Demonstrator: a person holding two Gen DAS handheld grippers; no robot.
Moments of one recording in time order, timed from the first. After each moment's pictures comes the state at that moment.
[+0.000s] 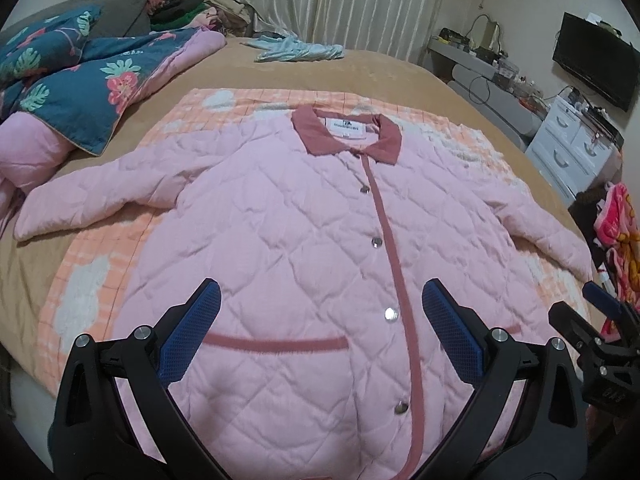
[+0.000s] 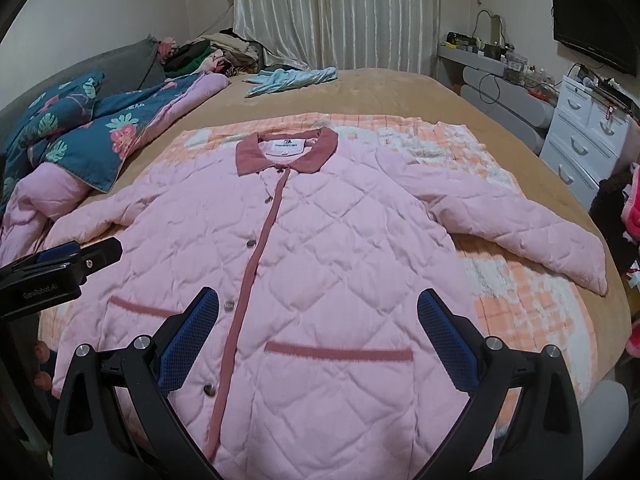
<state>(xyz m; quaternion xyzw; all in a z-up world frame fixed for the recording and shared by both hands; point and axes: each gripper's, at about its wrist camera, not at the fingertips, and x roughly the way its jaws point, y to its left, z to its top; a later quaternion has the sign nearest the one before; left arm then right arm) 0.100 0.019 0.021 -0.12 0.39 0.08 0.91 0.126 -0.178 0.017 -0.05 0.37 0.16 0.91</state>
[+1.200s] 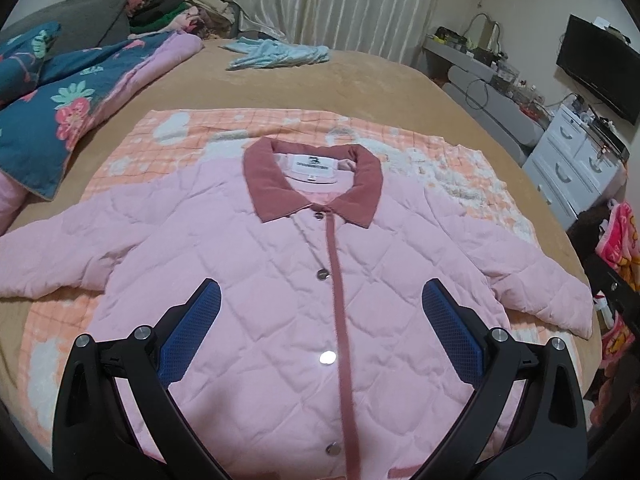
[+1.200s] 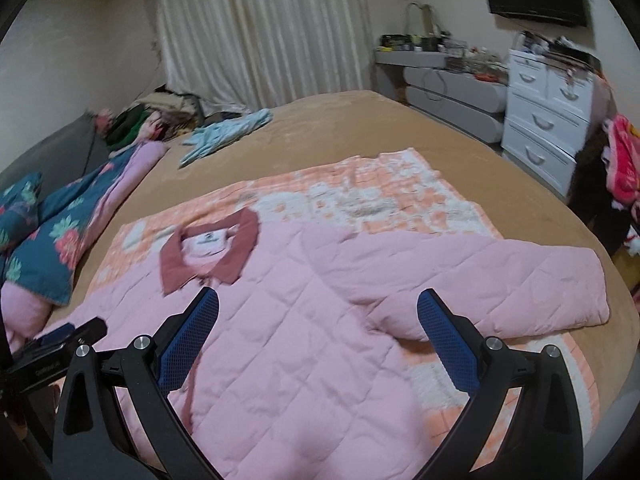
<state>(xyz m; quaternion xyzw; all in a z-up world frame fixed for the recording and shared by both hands) 0.252 -0.005 0.035 -0.12 0.40 0.06 0.91 0.283 -0.253 0.052 0.06 0.33 0.07 0.94</state>
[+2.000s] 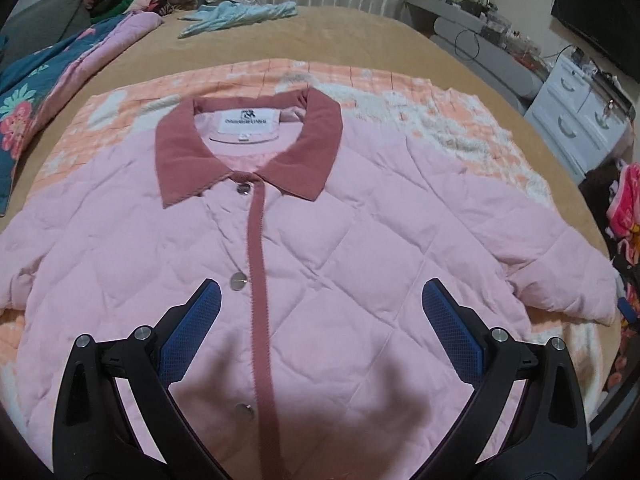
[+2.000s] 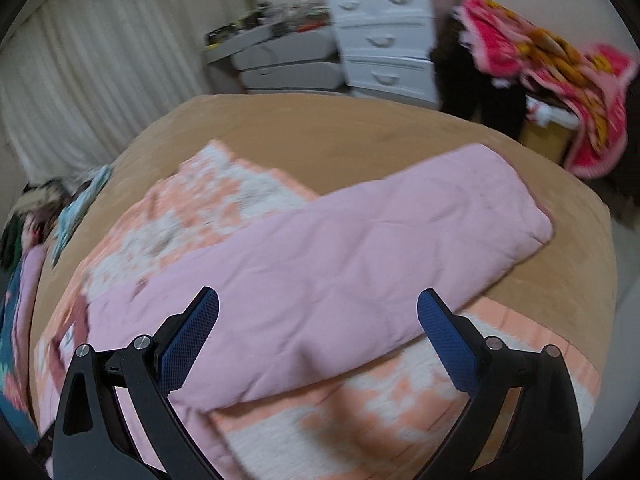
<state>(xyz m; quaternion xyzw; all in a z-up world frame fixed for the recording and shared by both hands) 0.341 -0.067 -0.044 -0.09 0.46 0.03 0.88 0.340 -0.454 -0.045 0.22 0.36 -0.17 0.89</state>
